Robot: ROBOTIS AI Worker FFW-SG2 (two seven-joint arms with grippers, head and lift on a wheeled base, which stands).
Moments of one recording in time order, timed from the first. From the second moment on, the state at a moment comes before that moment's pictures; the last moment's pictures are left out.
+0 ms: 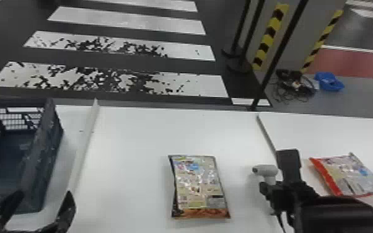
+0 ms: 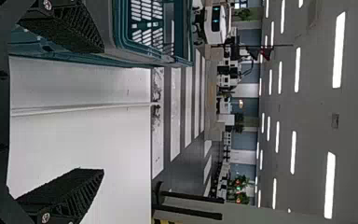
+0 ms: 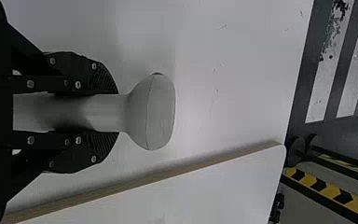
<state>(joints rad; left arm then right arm) 0.60 0.43 -0.18 -1.86 0.30 -0.22 0.19 0.18 -0.11 -0.14 -1.89 0.17 1.04 0.10</state>
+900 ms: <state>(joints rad) 0.60 0.43 -0.18 -1.86 0.30 -0.22 0.19 0.17 -0.11 -0.15 -1.85 0.17 0.99 0.10</state>
